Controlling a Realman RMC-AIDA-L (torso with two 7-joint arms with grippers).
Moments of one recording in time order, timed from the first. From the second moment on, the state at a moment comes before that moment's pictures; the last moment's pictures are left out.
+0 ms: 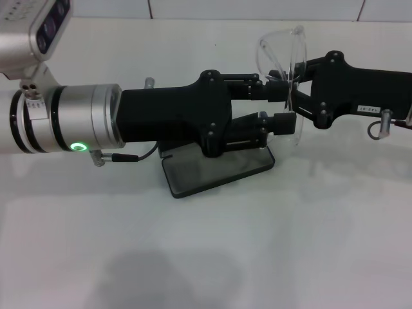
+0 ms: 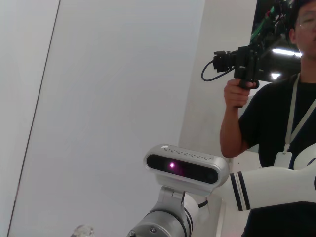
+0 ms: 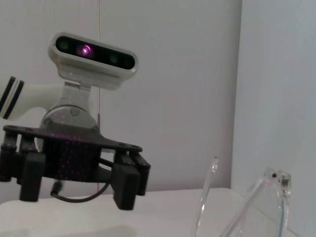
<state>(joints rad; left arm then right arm) -0.59 -2.09 1.14 0.62 1.43 1.72 -1.34 0.59 2.02 -1.14 -0.67 -1.48 -1.44 1.14</state>
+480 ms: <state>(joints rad) -0.59 -2.09 1.14 0.63 1.43 1.72 -1.34 0.60 2.02 -1.18 -0.66 -1.48 -1.51 1.14</state>
